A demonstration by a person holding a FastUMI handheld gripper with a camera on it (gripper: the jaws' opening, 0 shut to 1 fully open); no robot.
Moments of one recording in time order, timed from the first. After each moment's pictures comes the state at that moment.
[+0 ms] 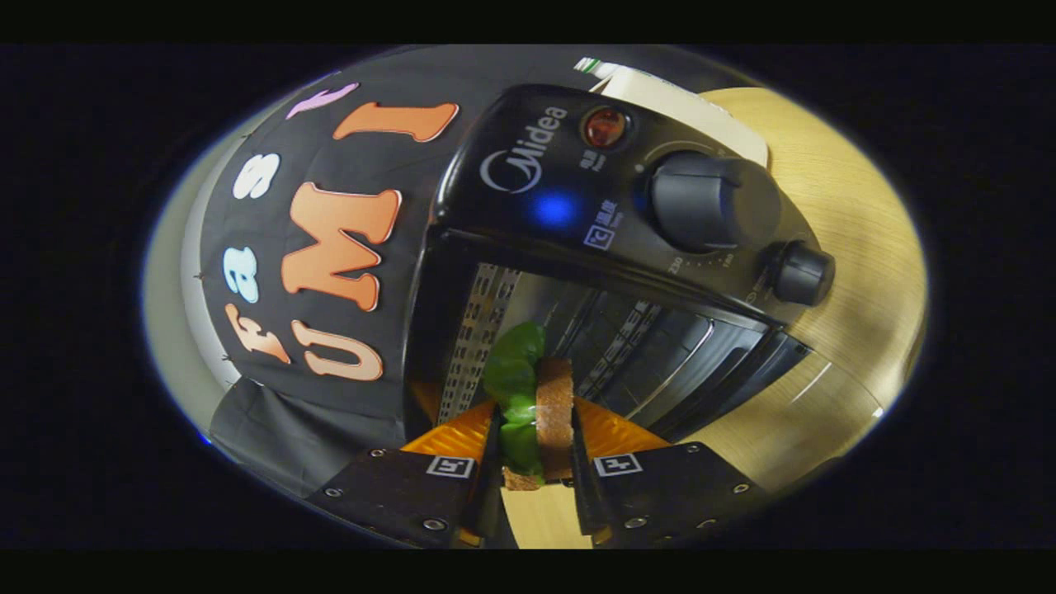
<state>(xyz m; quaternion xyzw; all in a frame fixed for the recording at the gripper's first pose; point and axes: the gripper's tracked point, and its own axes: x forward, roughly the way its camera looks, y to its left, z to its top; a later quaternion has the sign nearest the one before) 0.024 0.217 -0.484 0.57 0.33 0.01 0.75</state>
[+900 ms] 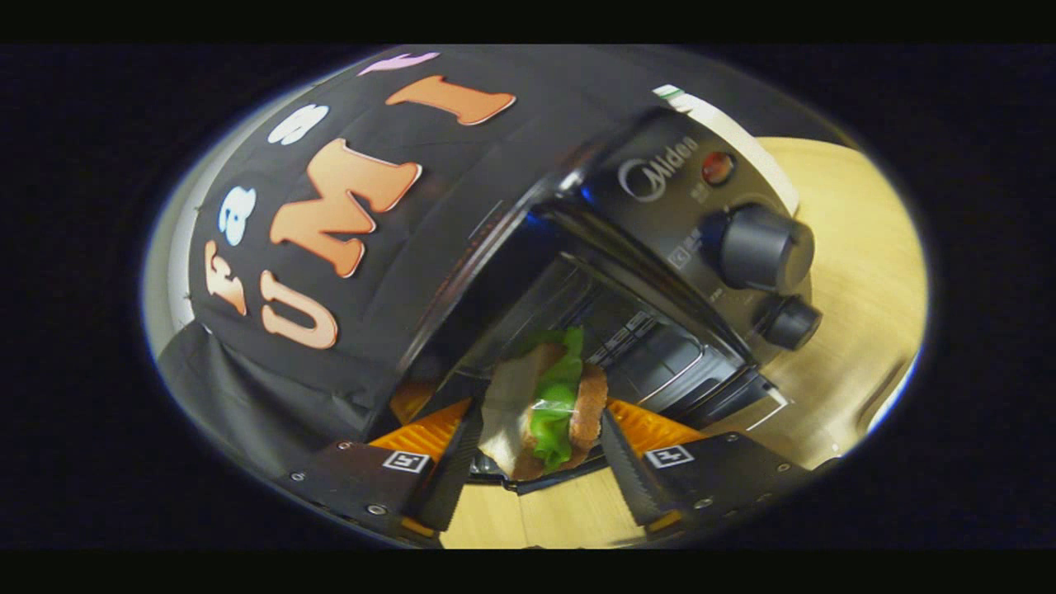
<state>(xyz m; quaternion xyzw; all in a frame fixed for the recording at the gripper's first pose) 0.015 0.204 -0.490 0.44 0.37 0.00 0.82</state>
